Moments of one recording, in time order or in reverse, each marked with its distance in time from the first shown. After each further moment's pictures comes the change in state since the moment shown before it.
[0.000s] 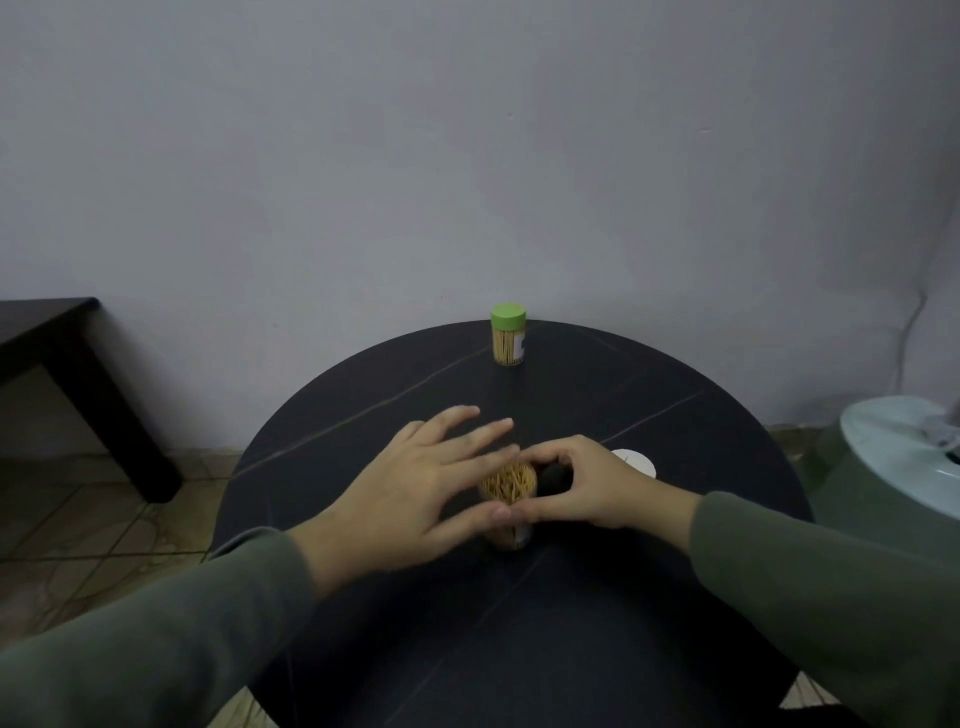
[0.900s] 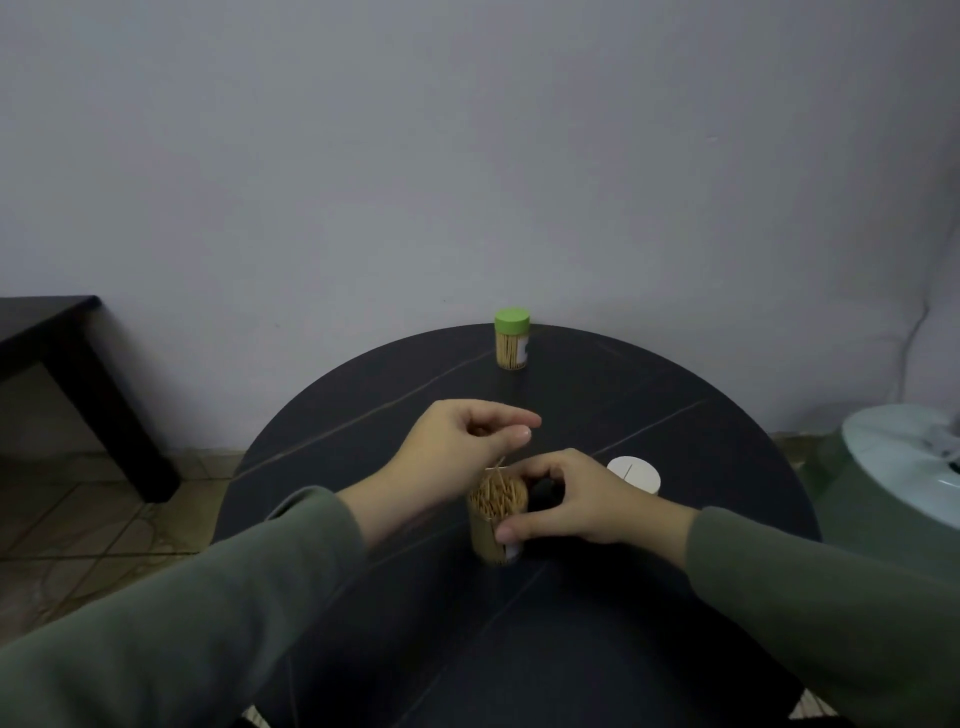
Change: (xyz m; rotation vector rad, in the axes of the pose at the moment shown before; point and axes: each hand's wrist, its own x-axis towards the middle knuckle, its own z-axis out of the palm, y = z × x) left_hand 0.049 0.018 -0.012 -1.038 0.103 -0.676; right_hand 0.003 -0.008 0.011 0.074 -0.024 0.048
